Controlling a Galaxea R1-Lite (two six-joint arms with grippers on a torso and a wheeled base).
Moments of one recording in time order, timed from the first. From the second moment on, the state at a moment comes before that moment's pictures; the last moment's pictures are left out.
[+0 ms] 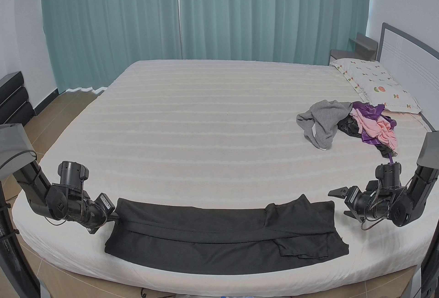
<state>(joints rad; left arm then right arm) 0.05 2.07 -0.58 -0.50 -0.24 -0.80 0.00 2.13 -0.42 -0.98 0.28 0.74</state>
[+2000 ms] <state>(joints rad) 0.05 2.00 -0.70 -0.54 -0.20 -0.89 0.17 2.05 -0.68 -0.63 0.07 0.84</state>
